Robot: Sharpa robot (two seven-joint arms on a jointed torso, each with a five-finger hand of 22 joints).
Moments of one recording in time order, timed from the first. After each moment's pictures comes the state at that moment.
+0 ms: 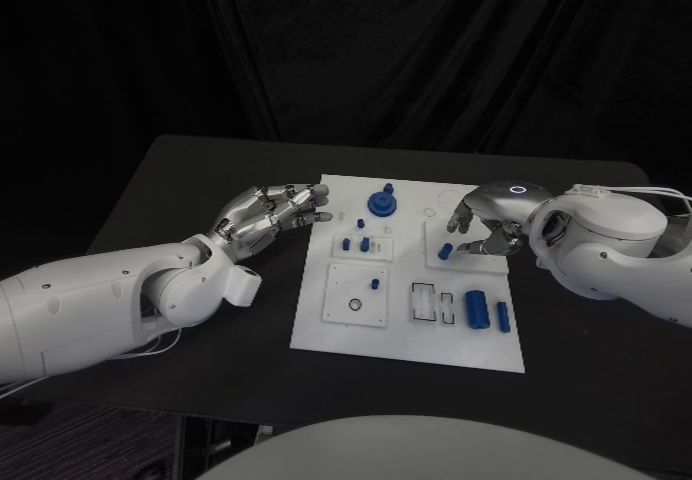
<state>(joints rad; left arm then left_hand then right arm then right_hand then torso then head) 1.17 -0.95 -0.21 1.58 -0.07 0.03 0.62 1.51 0.16 -0.10 0.26 0.54 0.68 0.19 0.08 0.07 0.37 0.21 0.33 0.06 0.24 0.25 0.29 0.05 0.12 0.34 0.29 0.16 0.38 1.38 -0.99 -0.25 1.73 -1.66 -0.13 -0.26 1.49 -0.16 0.27 0.28 0.12 0.92 0.12 0.07 0.13 0.97 0.11 0.27 0.14 1.39 0.03 1.32 1.12 0.14 1.30 0.13 0.81 1.31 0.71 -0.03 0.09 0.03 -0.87</state>
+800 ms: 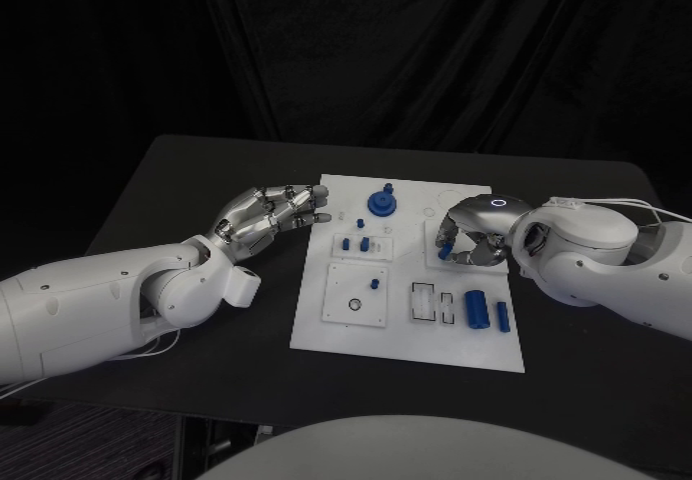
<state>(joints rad) 1.17 -0.95 -0.21 1.58 -0.07 0.03 0.62 1.51 0.16 -0.10 0.26 0.54 0.68 0.19 0.08 0.07 0.37 0.22 0.33 0.06 0.24 0.25 0.29 0.05 0.12 0.34 0.29 0.16 0.38 1.34 -0.94 -0.25 1.69 -1.66 -0.13 -0.22 1.52 -0.16 0.31 0.27 0.16 0.98 0.13 0.09 0.13 1.03 0.10 0.24 0.12 1.39 0.03 1.32 1.13 0.14 1.30 0.13 0.81 1.31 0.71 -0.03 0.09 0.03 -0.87</state>
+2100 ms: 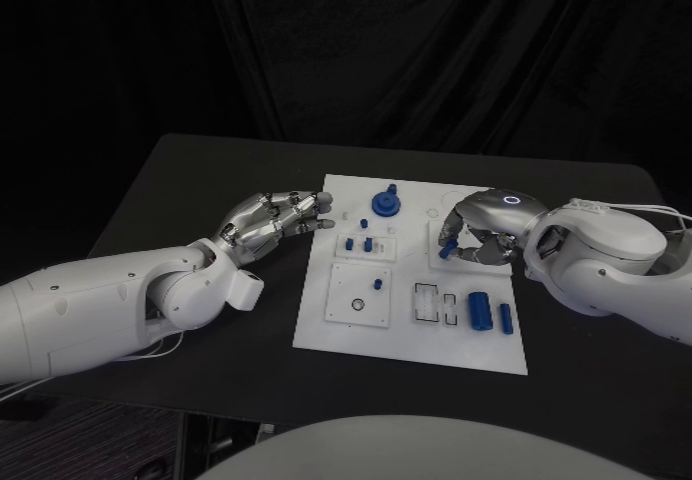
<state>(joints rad) 1.15 -0.95 -0.21 1.57 -0.07 0.04 0.61 1.52 0.16 -0.08 0.26 0.55 0.69 0.19 0.08 0.07 0.38 0.22 0.34 0.06 0.24 0.25 0.29 0.05 0.12 0.34 0.29 0.16 0.37 1.35 -0.99 -0.25 1.77 -1.66 -0.22 -0.21 1.59 -0.14 0.38 0.19 0.23 1.11 0.12 0.17 0.20 1.15 0.09 0.22 0.11 1.39 0.00 1.31 1.11 0.14 1.31 0.10 0.82 1.31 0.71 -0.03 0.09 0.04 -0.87</state>
